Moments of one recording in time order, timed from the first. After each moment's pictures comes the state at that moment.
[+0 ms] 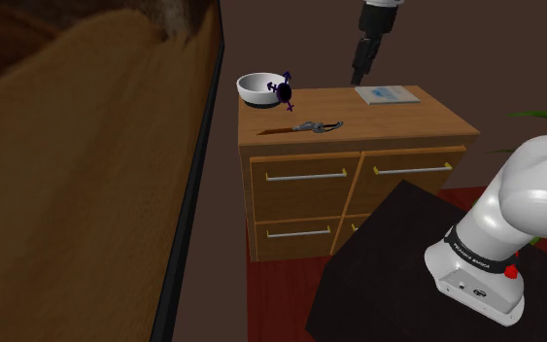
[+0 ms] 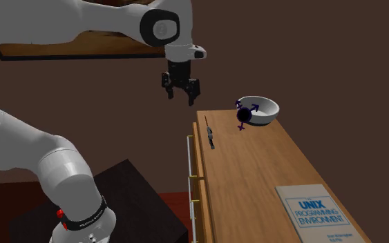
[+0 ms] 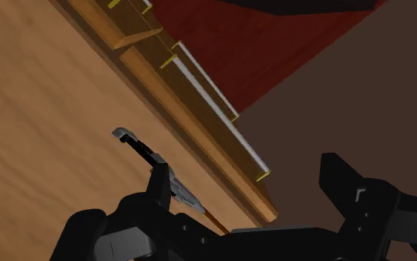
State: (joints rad) arm 0.04 -0.46 -0.10 -2.21 -0.01 1.77 -0.32
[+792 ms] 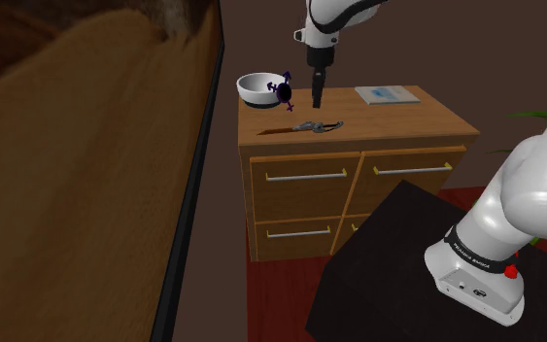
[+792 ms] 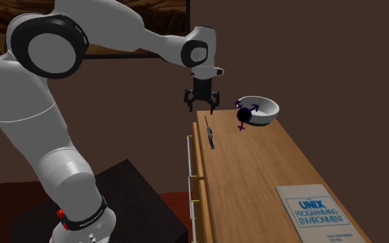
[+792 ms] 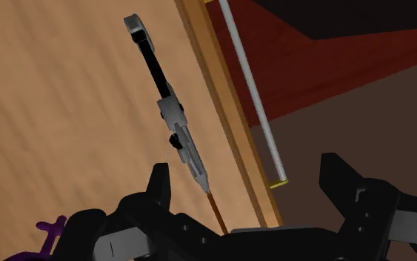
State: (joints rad) arm 0.09 0.00 -0.11 -1.99 -0.04 1.93 -0.58
